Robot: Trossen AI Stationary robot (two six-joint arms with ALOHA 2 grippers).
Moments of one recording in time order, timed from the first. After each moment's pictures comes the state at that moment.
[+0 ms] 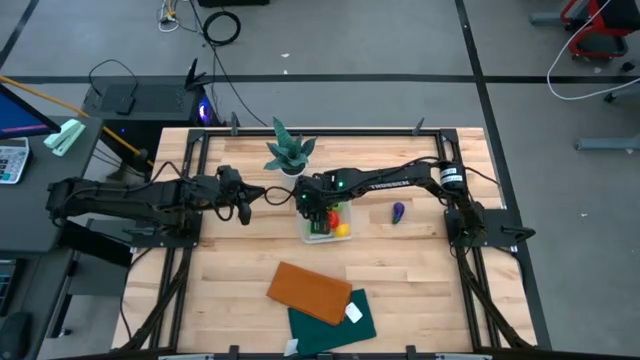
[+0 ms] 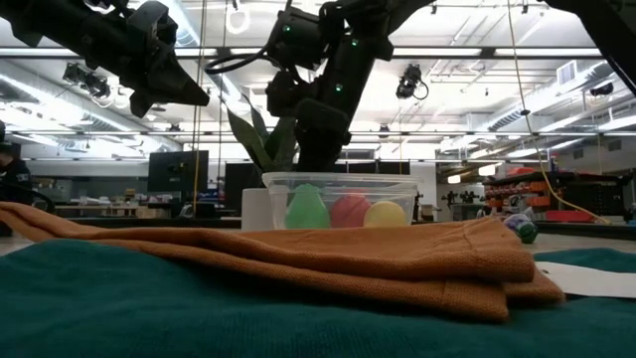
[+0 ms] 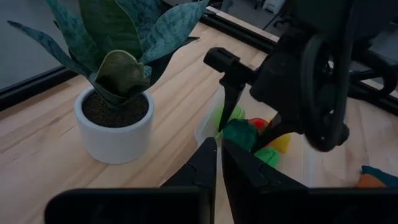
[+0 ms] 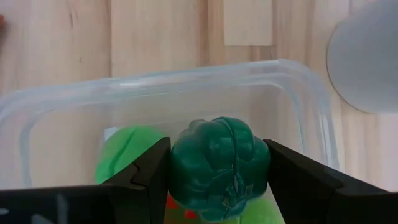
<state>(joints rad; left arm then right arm) 0.03 0.71 0.44 -0.12 -0.34 -0.43 -0.08 2.09 1.68 -0.73 0.02 -0.08</state>
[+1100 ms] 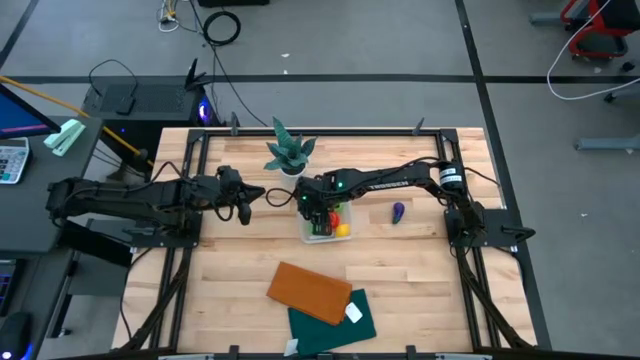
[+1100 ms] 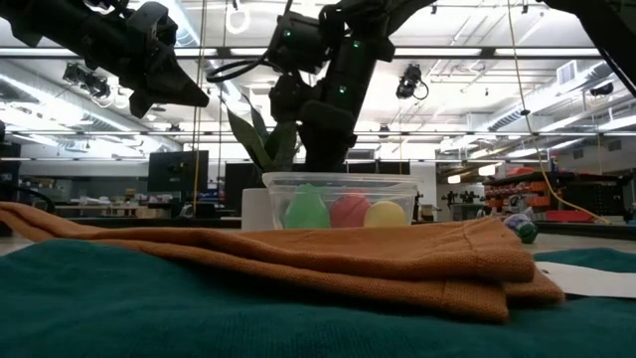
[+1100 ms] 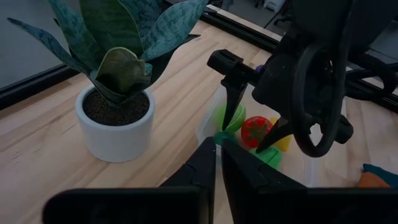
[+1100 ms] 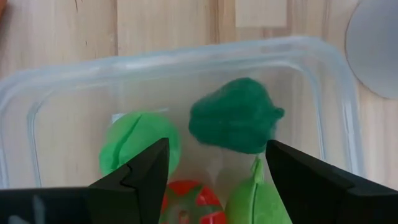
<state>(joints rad) 0.03 0.71 0.44 -0.13 -0.34 -0.43 -0.08 2.09 1.68 -0.76 0.00 -0.07</state>
